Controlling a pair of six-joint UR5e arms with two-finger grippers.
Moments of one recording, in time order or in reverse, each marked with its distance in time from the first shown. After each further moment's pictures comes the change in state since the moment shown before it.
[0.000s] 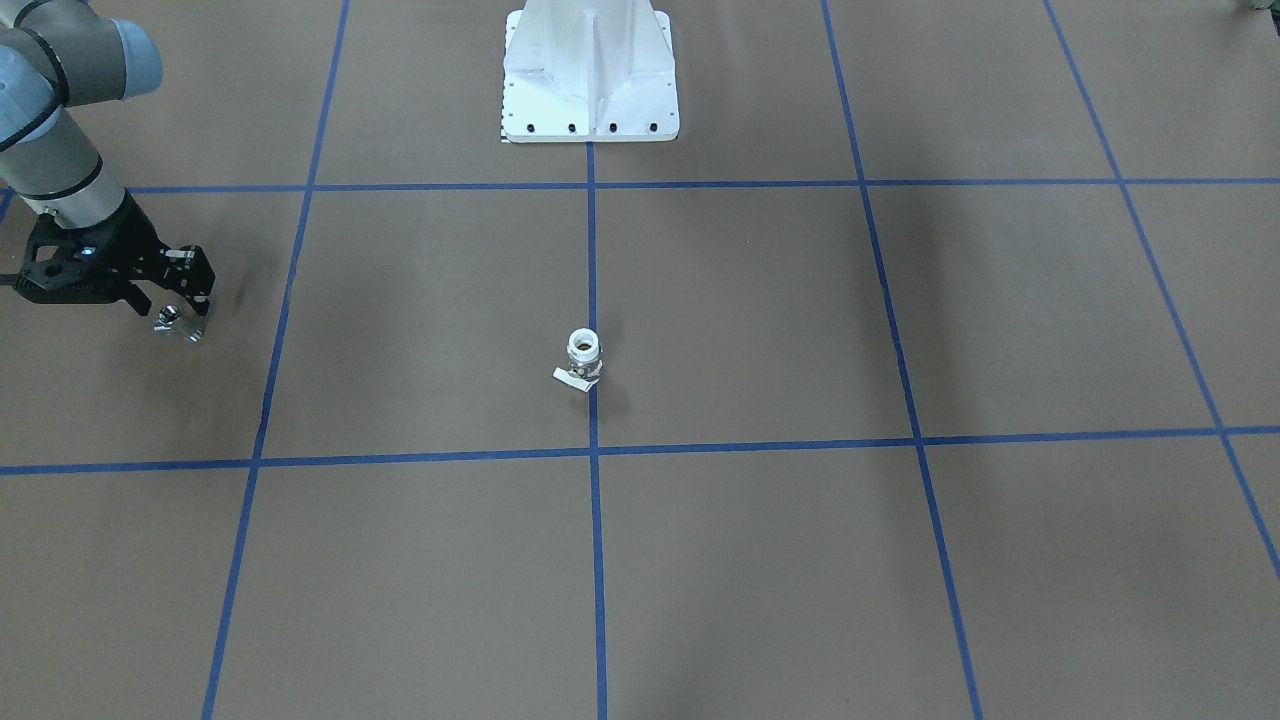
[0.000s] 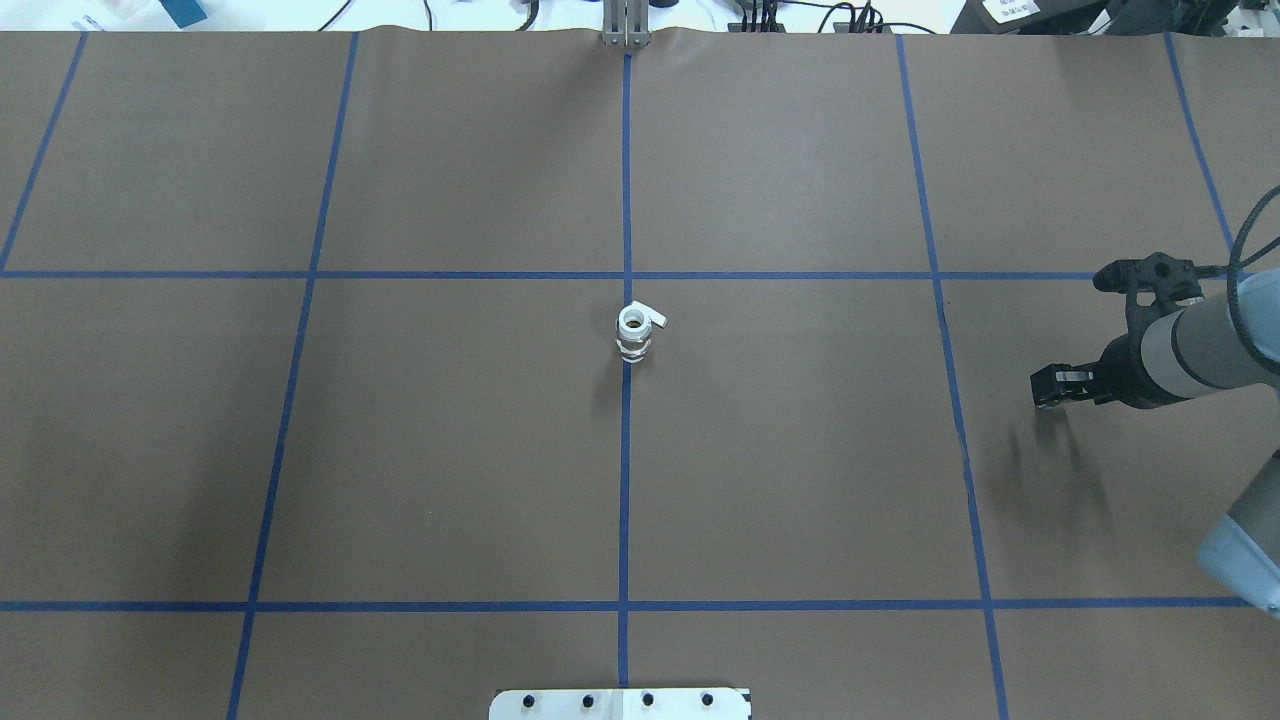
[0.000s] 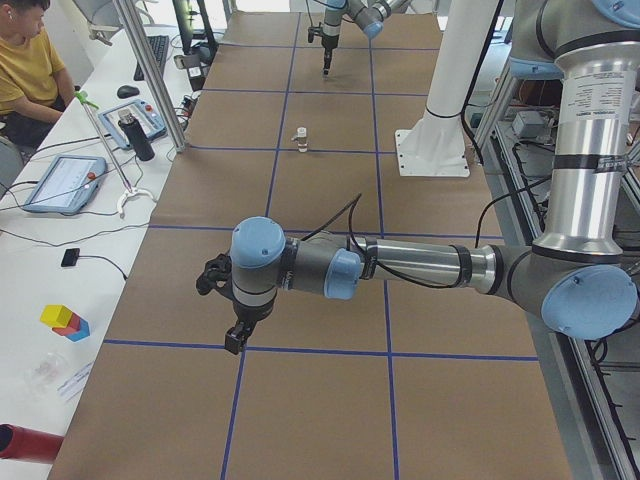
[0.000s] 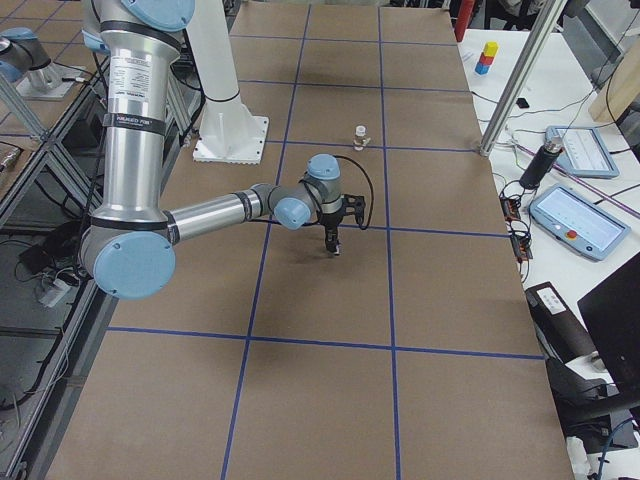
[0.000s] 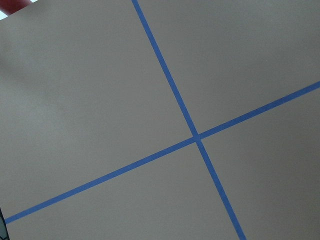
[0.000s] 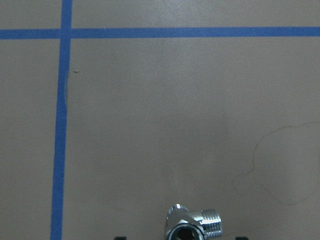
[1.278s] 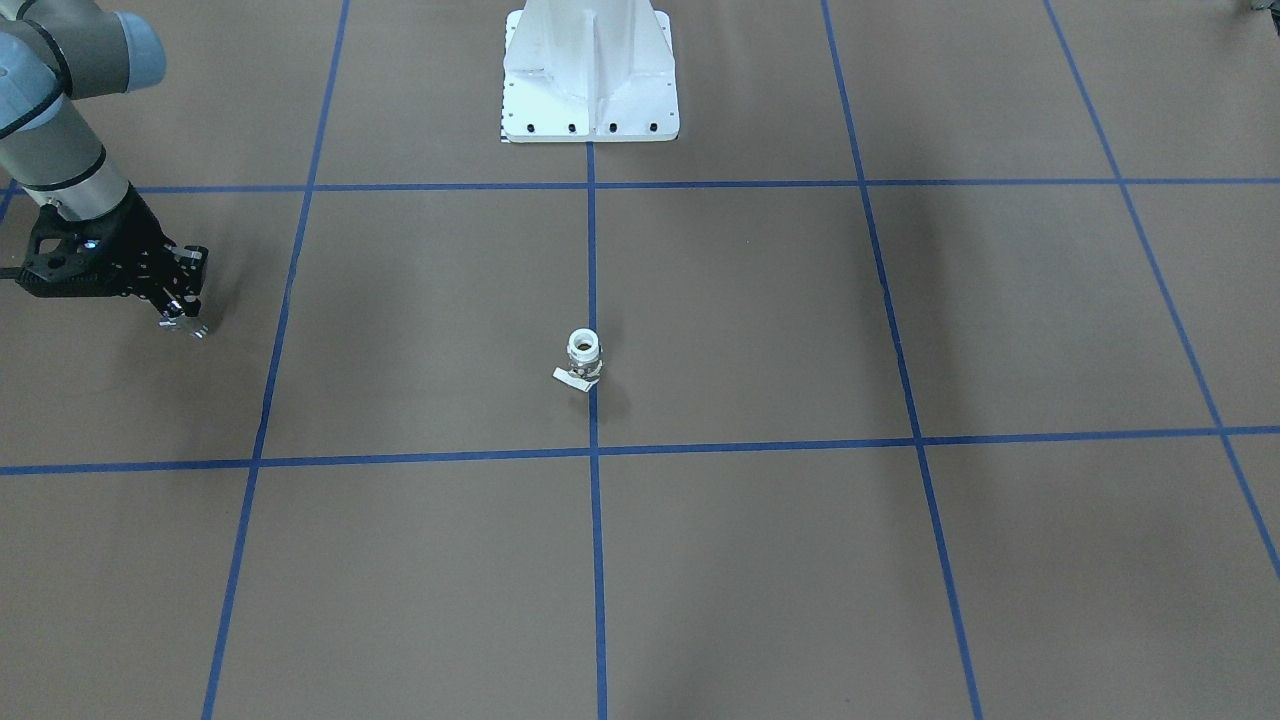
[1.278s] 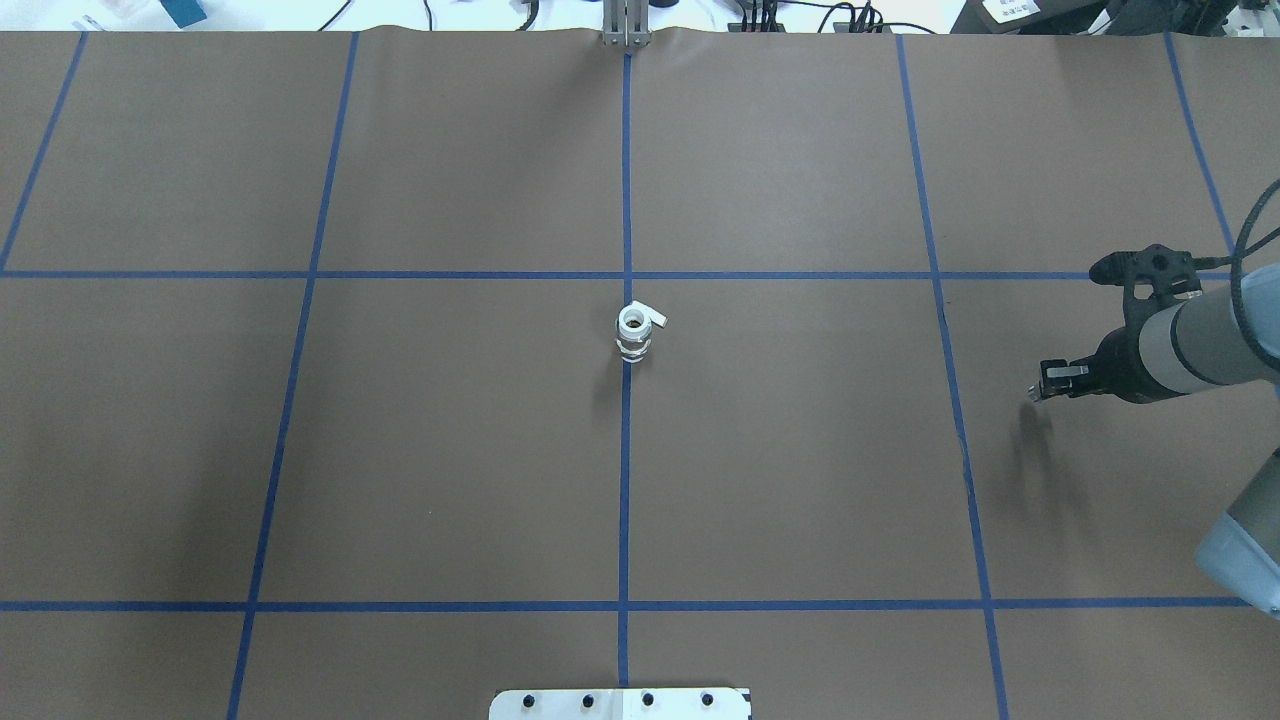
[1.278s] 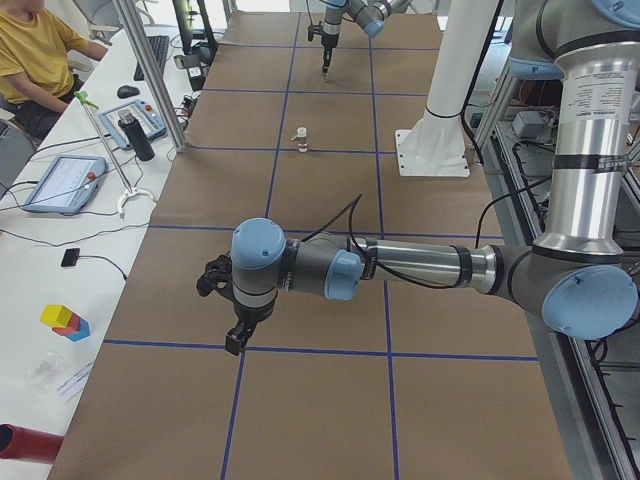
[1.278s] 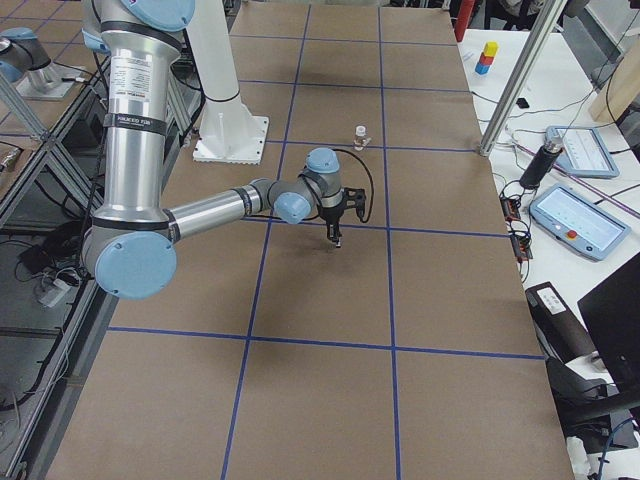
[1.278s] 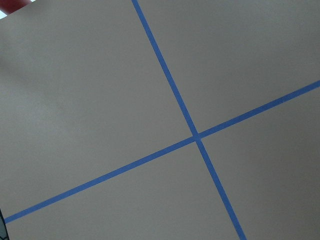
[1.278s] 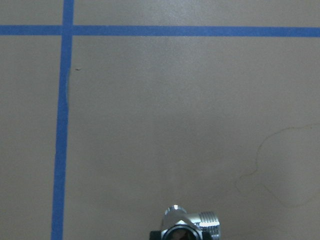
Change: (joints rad) left arm 0.000 0.002 0.004 0.001 0.000 -0.021; right arm 0.005 0.006 0.046 -0.010 -0.004 -0.002
